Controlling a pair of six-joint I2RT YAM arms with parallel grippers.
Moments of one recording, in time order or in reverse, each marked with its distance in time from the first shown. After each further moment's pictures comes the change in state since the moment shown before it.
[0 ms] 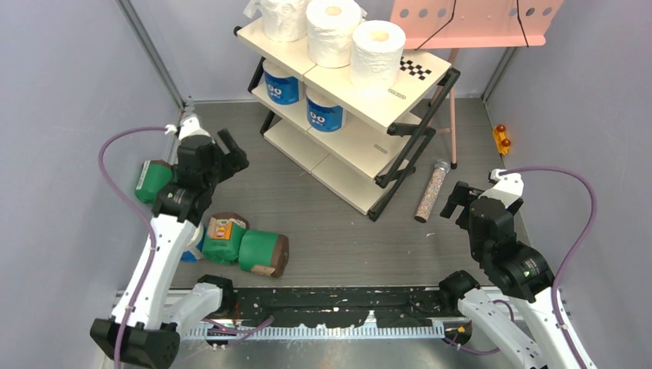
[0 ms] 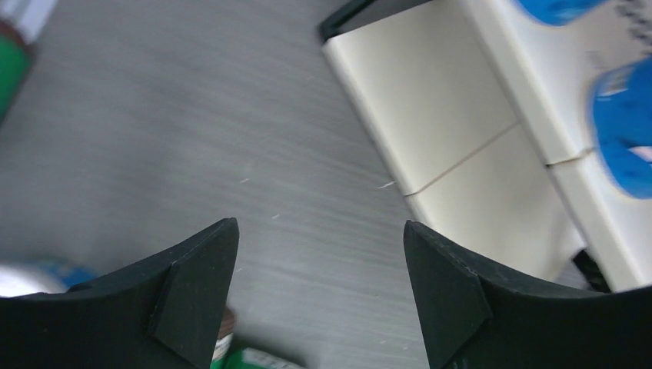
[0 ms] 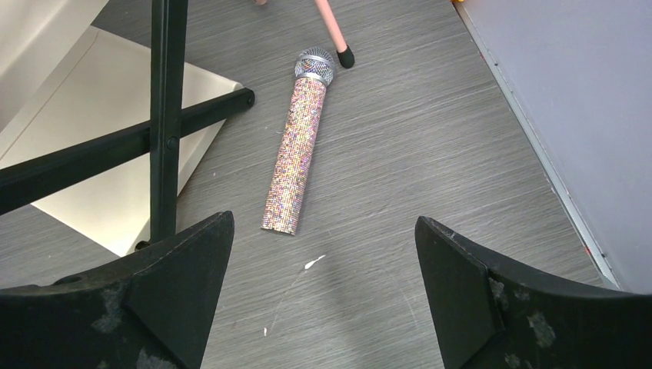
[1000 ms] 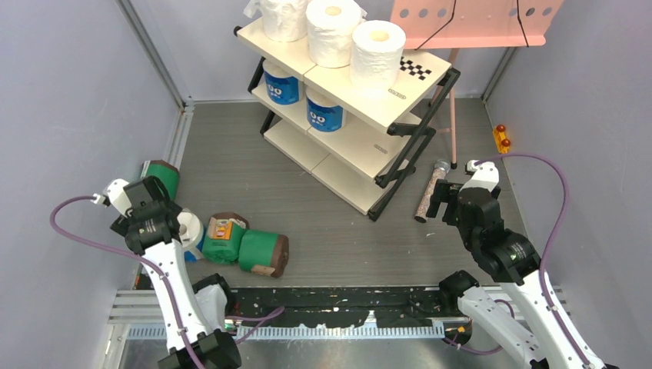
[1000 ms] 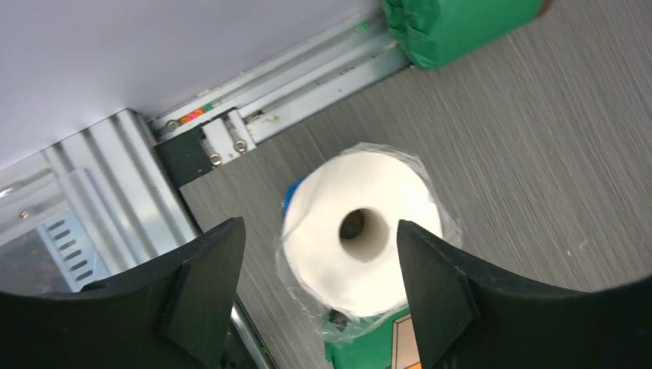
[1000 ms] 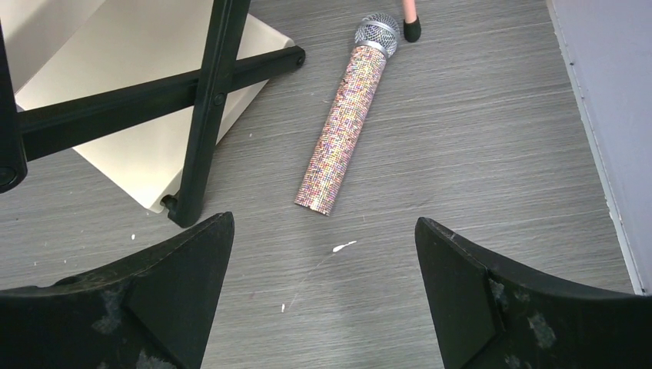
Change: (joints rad) left arm 0.706 -0.222 -0.211 -0.315 -0.162 0.112; right arm 0.000 0.103 -0.013 0.054 -0.165 -0.060
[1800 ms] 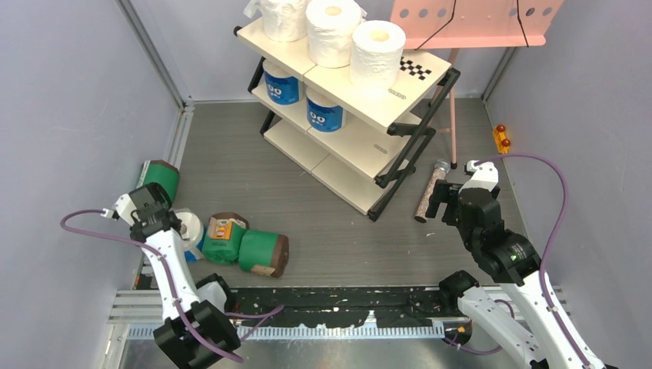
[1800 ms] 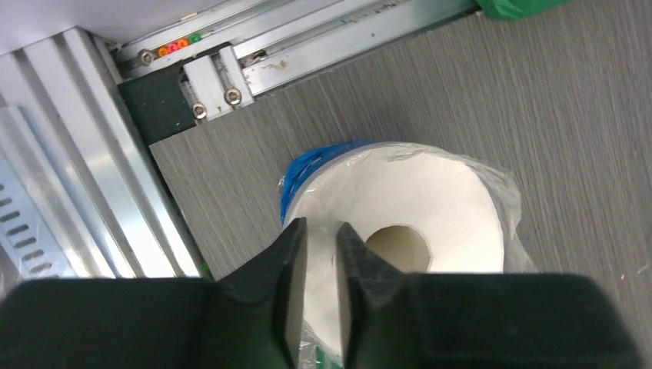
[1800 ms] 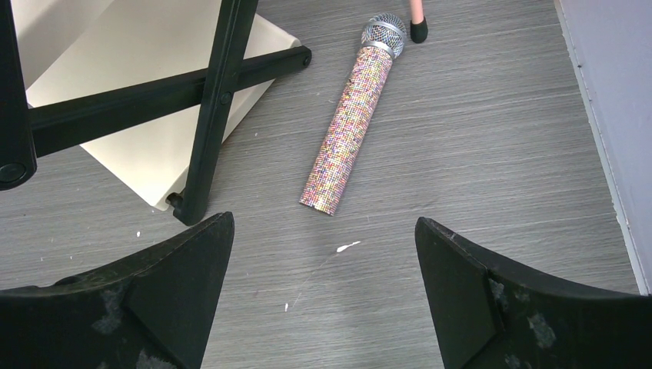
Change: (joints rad) left arm 0.107 0.104 -0.158 0.086 0.018 -0.098; right arm 0.000 -0.006 -0.003 0.010 -0.024 -0.007
